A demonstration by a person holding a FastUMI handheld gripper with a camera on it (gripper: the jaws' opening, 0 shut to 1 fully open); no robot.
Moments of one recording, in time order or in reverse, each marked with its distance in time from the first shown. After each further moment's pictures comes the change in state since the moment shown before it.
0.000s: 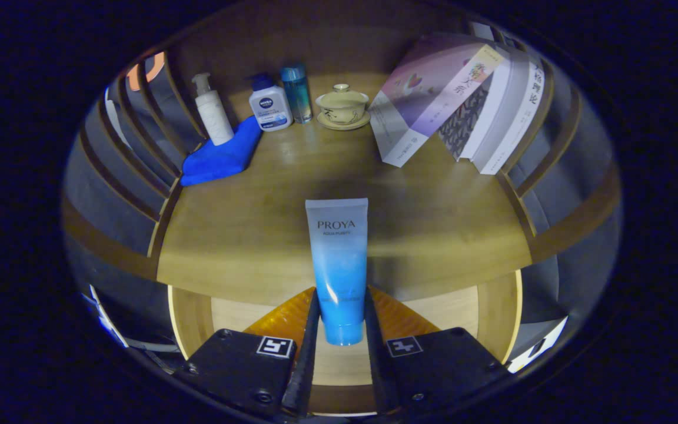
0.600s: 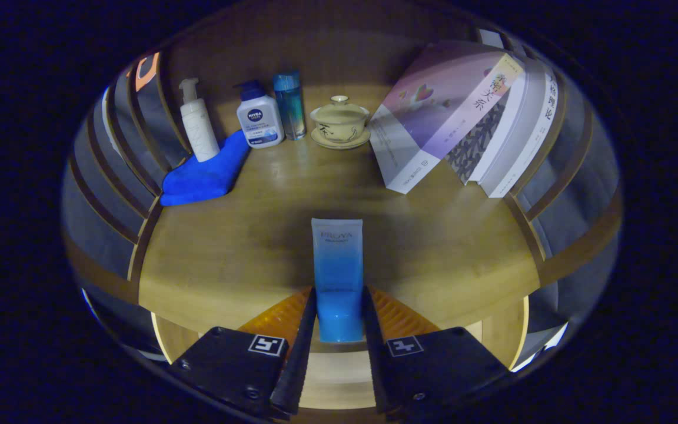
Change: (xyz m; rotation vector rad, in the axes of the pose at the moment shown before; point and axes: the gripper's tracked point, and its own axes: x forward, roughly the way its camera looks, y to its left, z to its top) arm 0.027 -0.002 0.031 -0.007 -0.142 -0.052
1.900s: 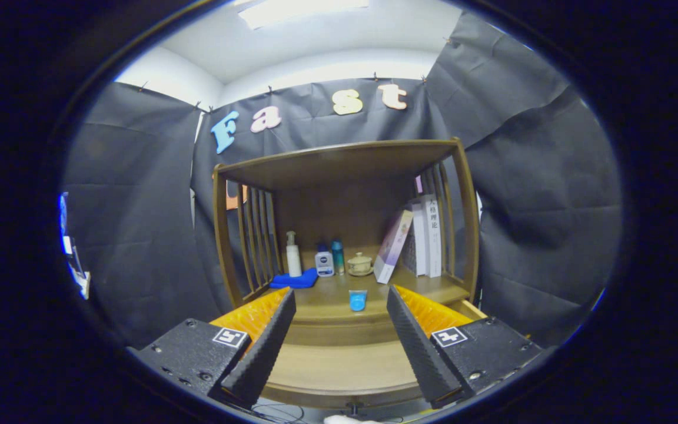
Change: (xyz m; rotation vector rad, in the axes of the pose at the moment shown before) arm -0.257 -0.022 -0.153 0.005 -0.992 0.192
